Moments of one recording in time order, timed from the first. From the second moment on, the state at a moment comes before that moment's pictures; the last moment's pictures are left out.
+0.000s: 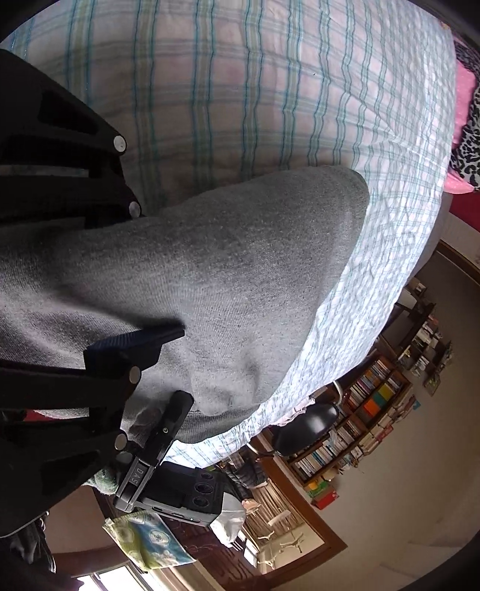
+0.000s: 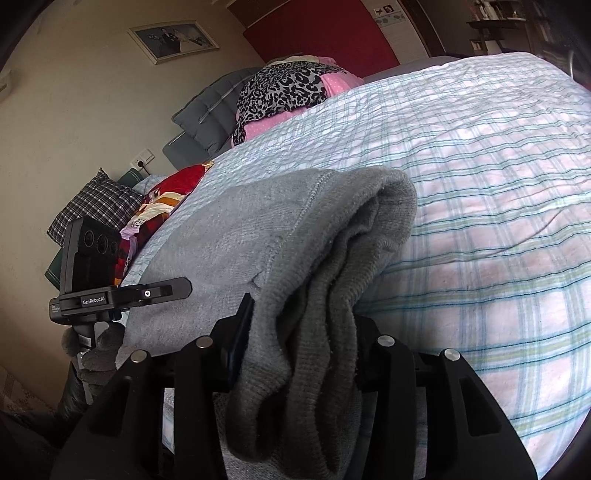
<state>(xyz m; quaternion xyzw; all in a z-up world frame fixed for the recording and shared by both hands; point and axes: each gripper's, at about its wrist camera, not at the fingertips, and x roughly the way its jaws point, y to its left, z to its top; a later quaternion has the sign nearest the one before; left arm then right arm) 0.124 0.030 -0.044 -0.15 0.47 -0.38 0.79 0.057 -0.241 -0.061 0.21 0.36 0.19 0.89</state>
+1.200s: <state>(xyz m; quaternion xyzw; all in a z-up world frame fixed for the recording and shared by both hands) 0.205 -0.306 -0.001 -0.02 0.45 -0.52 0.73 0.017 -0.514 0.004 0.23 0.24 -0.05 0.94</state>
